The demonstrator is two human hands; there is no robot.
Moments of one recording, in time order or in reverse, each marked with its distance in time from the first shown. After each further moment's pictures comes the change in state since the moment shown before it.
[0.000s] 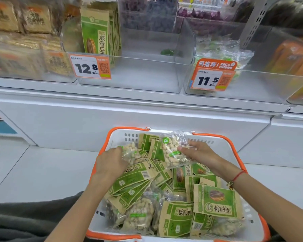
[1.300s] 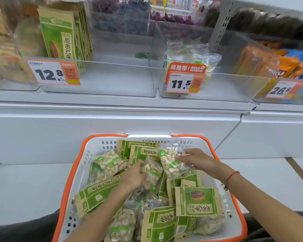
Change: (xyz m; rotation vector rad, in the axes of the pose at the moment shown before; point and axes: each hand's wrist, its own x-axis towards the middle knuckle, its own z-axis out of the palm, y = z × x) left_hand 0.010 0.093 0.056 -0.641 -0.395 0.195; right_hand 0.010 0.042 -0.049 -0.096 -0.063 0.141
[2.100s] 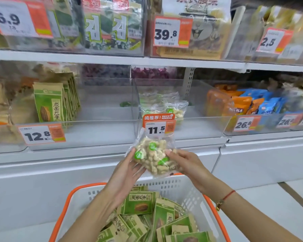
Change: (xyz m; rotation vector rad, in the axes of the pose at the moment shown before) left_hand -0.021 0.129 -0.088 -1.186 -0.079 0.298; right_hand -0.050 -0.085 -0.039 0.512 0.262 -0.363
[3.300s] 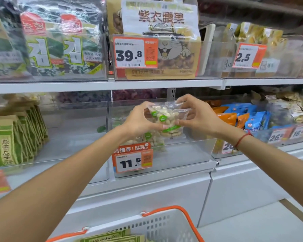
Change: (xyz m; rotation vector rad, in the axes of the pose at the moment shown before) left_hand 0.160 0.111 0.139 1.072 -0.141 0.507; right_hand 0.105 -0.137 -0.132 -0.829 0.179 -0.725
